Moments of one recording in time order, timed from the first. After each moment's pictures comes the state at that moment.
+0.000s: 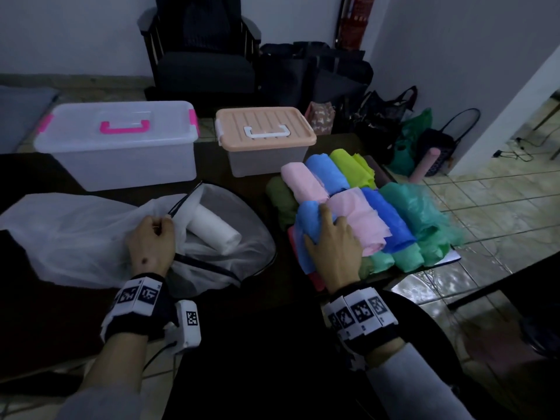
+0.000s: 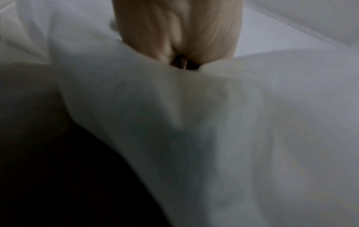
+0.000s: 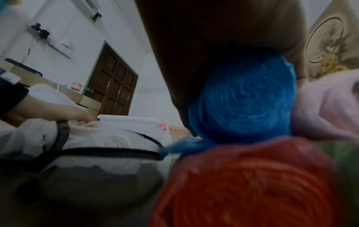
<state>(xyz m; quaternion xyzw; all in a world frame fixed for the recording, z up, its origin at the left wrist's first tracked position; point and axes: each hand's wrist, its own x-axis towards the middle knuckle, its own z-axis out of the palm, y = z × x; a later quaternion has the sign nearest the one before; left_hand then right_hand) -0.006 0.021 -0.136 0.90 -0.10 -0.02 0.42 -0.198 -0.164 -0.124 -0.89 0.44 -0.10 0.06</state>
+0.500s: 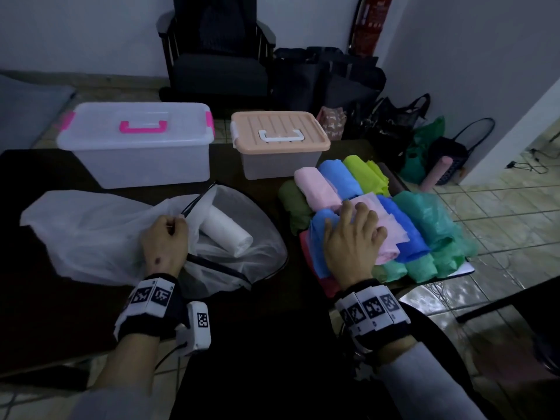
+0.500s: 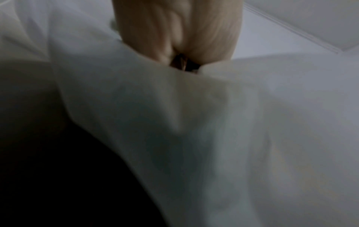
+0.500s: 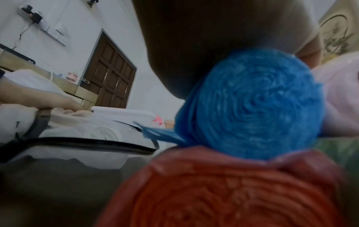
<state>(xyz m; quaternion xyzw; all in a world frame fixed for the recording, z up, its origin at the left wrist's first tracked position) -0.005 0.022 -0.137 0.90 -0.08 -0.05 0.43 -0.183 -0.177 -0.136 -0.86 0.46 -0.21 -0.11</state>
